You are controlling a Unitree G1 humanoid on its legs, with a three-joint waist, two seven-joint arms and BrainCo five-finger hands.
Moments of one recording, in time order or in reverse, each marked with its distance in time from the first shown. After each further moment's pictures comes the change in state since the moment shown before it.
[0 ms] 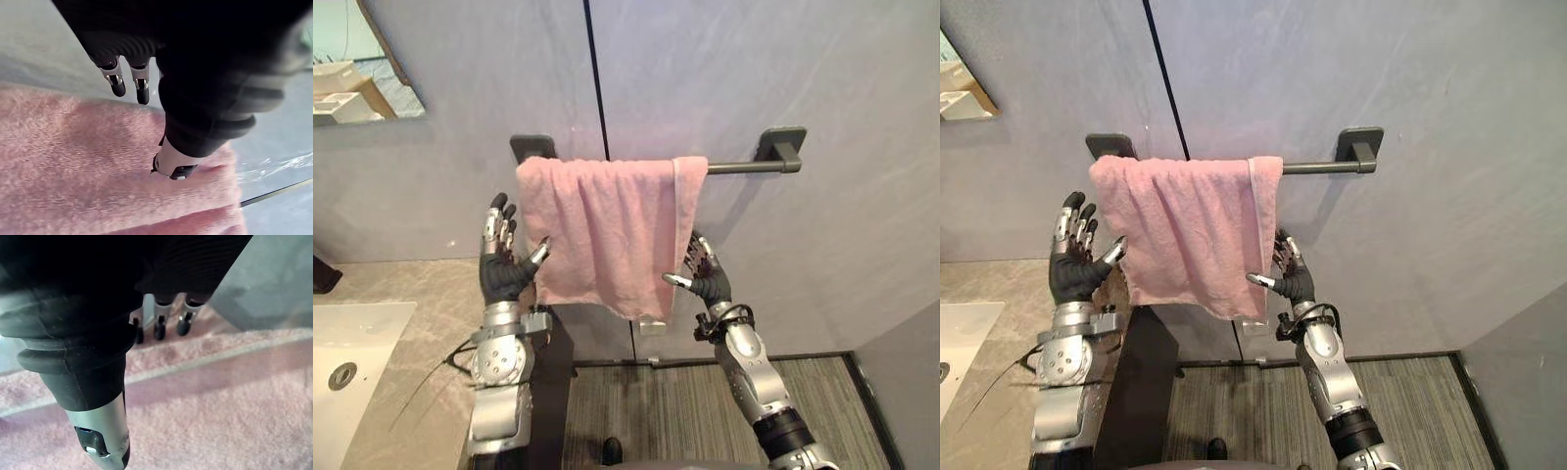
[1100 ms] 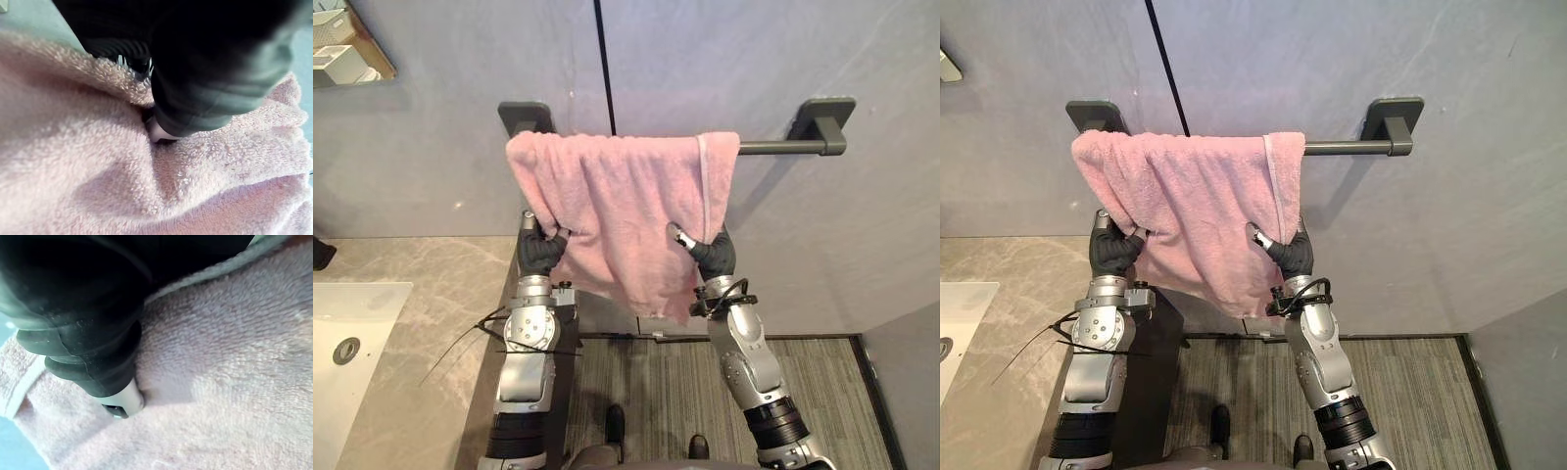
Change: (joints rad) left arm -0.087 -0.014 -0.072 0.050 0.000 0.020 0.003; right arm -0.019 0.058 -0.027 -0.205 0.105 -0.021 0.002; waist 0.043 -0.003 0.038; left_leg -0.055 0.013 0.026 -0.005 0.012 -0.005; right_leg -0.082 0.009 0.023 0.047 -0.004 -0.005
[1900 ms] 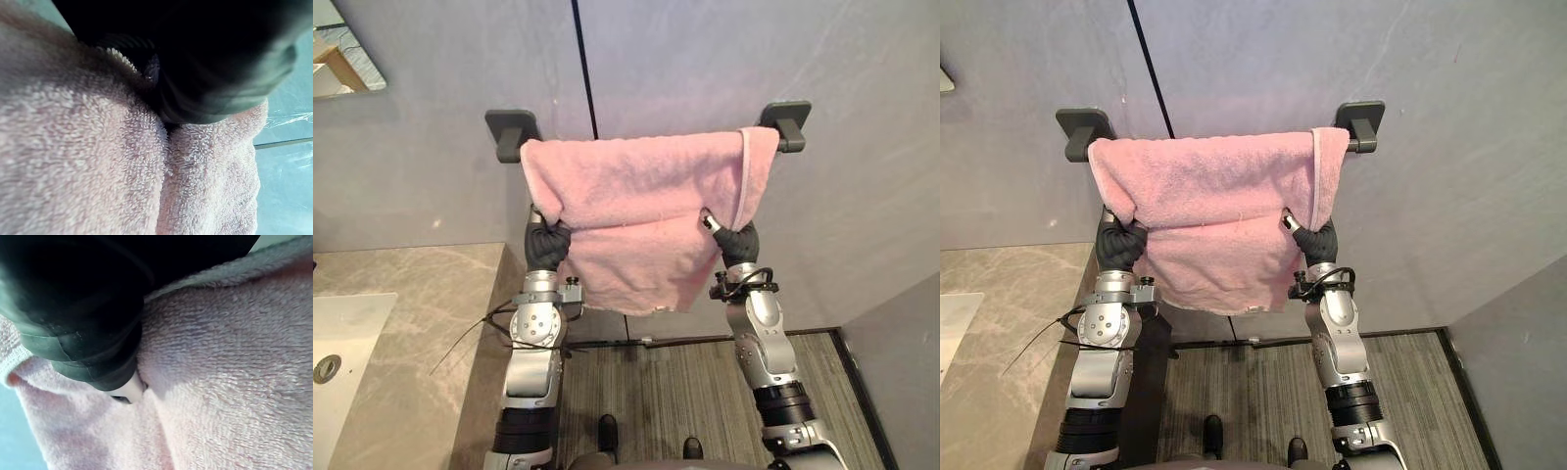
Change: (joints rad) left arm -0.030 -0.025 -0.022 -0.008 -0.001 -0.022 -0.027; right arm -0.084 -0.015 -0.152 0.083 -0.049 0.000 0.021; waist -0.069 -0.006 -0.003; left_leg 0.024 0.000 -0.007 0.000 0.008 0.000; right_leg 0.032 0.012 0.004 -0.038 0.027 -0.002
